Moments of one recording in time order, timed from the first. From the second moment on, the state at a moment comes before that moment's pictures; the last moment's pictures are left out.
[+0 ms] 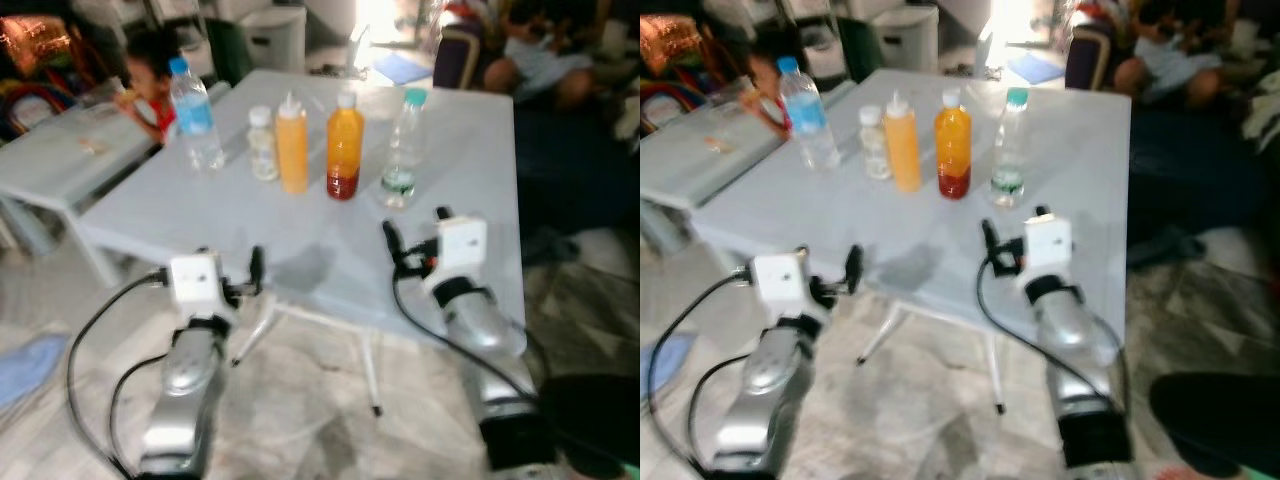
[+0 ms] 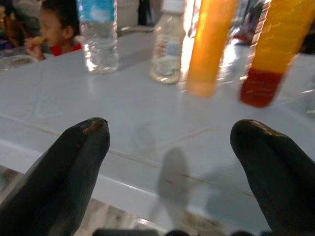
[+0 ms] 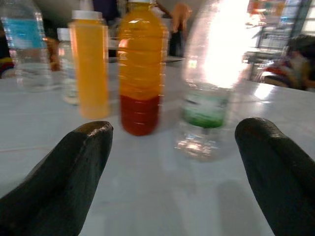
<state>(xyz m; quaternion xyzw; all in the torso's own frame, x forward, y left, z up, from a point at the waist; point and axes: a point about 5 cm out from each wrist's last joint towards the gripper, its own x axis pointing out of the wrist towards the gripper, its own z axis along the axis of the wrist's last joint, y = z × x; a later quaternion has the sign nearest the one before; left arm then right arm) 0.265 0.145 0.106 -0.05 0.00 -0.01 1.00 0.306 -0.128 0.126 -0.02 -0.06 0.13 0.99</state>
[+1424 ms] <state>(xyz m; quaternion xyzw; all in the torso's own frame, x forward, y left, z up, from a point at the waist) 0.266 0.147 0.106 -0.04 0.00 0.00 1.00 0.351 -0.128 0.206 -0.07 -0.17 0.17 0.97</state>
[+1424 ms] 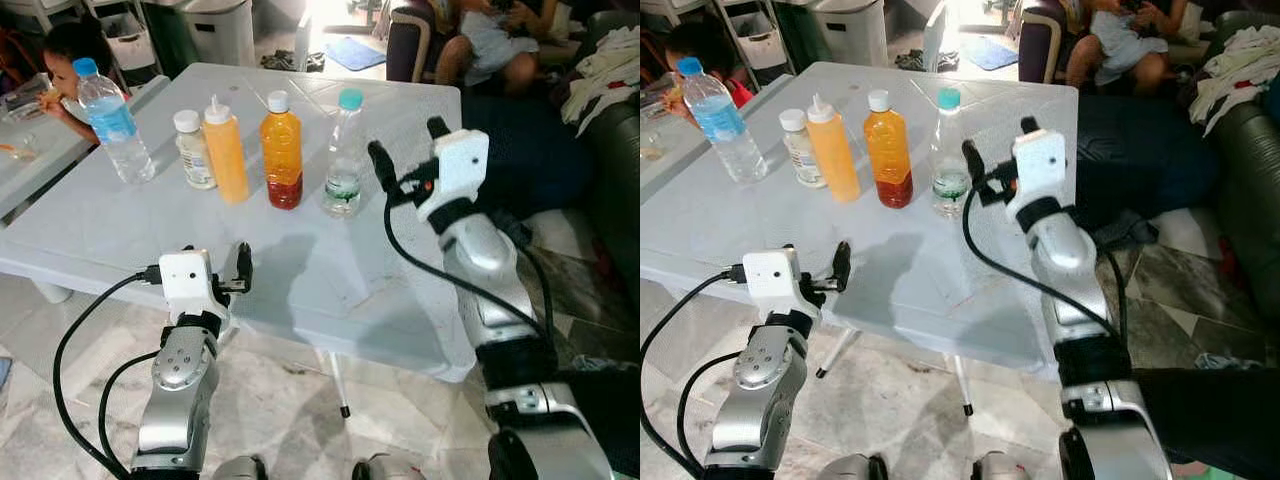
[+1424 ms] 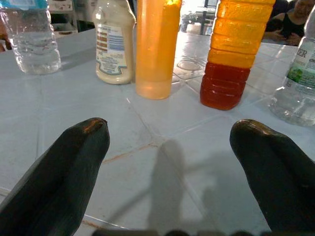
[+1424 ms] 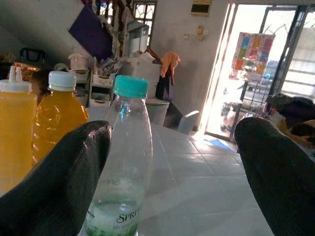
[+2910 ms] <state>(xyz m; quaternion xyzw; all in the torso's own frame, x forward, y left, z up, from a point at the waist) 0.266 0.151 0.110 -0.02 -0.01 0.00 1.00 0.397 -0.103 0.236 -0.06 -0.14 0.18 0.97</state>
